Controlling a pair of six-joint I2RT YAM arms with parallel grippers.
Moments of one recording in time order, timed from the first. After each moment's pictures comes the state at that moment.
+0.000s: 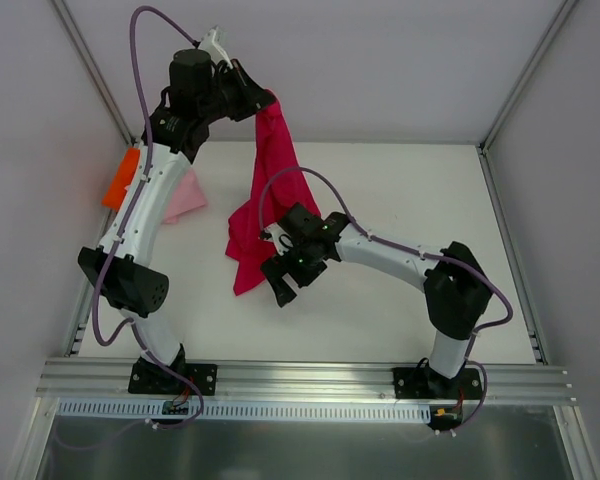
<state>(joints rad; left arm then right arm) -0.32 1.78 2.09 -0.54 0.29 -0.64 0.93 1.80 1.39 -0.79 -0.32 0.12</state>
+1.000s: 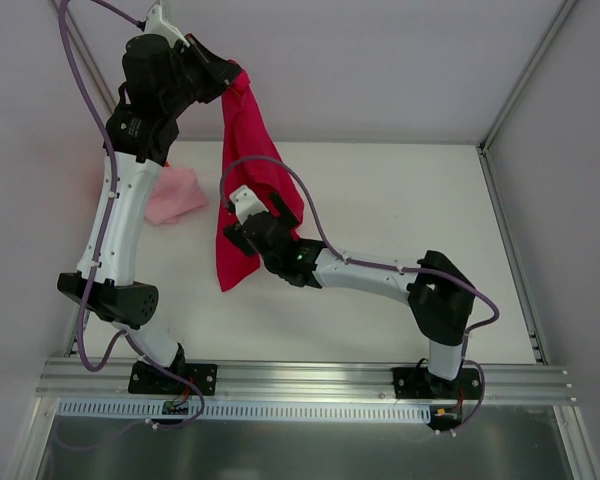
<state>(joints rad) -0.26 1.68 2.18 -0.57 0.13 -0.70 1.10 1.85 1.39 -0.04 0.61 -0.05</state>
